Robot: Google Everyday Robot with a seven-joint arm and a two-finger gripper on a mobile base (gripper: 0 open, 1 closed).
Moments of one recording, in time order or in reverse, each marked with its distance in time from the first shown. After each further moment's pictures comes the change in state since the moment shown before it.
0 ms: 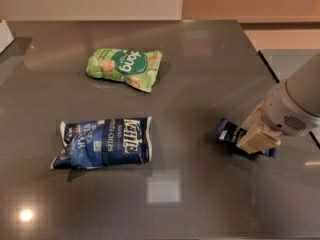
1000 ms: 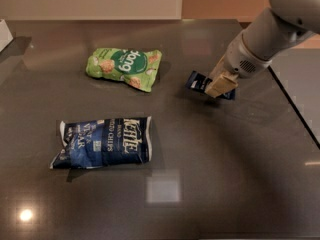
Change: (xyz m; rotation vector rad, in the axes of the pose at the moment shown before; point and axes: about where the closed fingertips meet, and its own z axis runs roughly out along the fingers) arm -0.105 -0.119 0.023 0.054 -0.131 -0.133
